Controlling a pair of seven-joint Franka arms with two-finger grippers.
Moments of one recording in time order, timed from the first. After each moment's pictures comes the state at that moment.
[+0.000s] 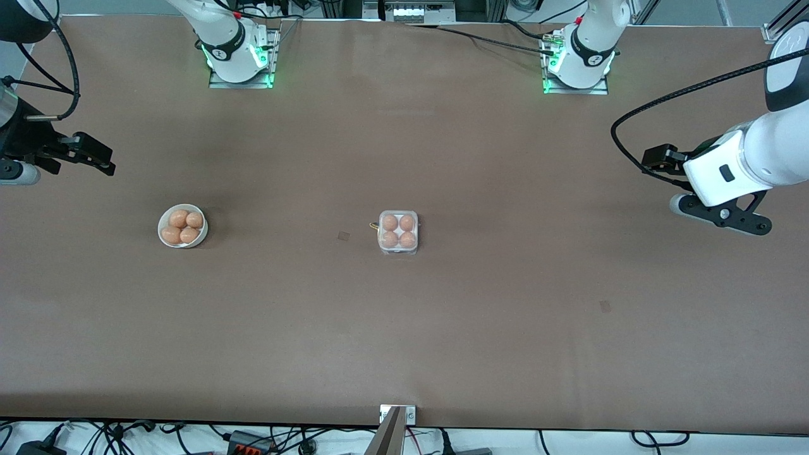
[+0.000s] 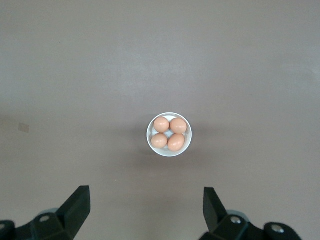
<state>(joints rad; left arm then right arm) 0.20 0.33 -0.39 -1.25 0.11 1.25 0.12 0.00 0.01 -0.01 -1.68 -0.03 1.69 0.00</state>
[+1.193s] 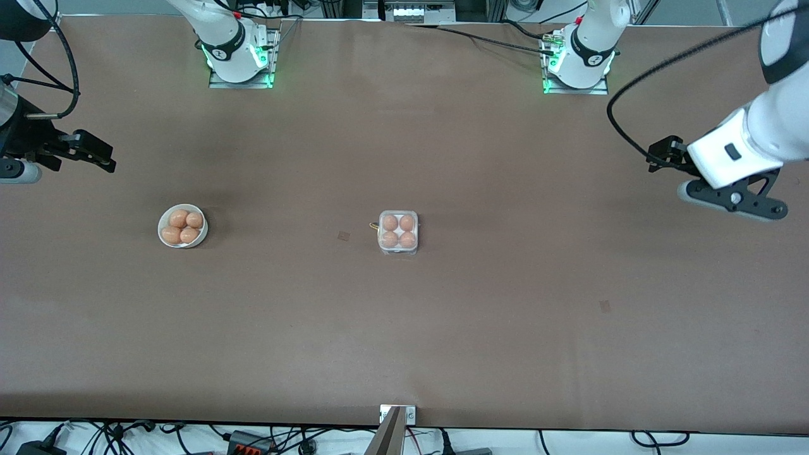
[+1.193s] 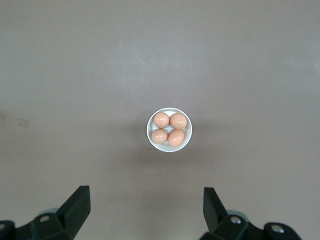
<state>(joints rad) 0.08 0.13 -0.21 -1.49 0.10 1.48 0.15 0.00 0.00 -0.01 -1.68 -0.03 1.68 0.00</state>
